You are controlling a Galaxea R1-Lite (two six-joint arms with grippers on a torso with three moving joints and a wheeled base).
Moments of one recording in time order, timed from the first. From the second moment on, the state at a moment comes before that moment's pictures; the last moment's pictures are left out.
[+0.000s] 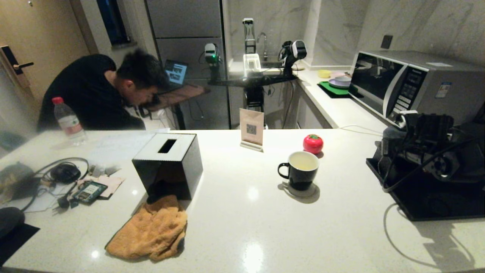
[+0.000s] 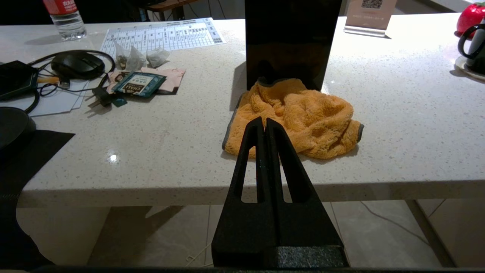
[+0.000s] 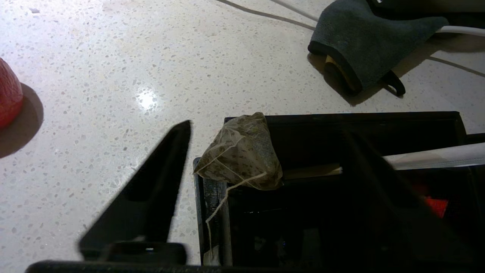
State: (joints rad) left arm 0.00 0.00 0.00 0.00 -0.01 0.01; right arm -0.13 2.13 -1.14 -0.68 -0.11 -0.11
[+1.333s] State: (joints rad) left arm 0.00 0.00 0.00 0.00 -0.01 0.01; right arm -0.12 2.08 -1.12 -0.71 -0.13 -0.11
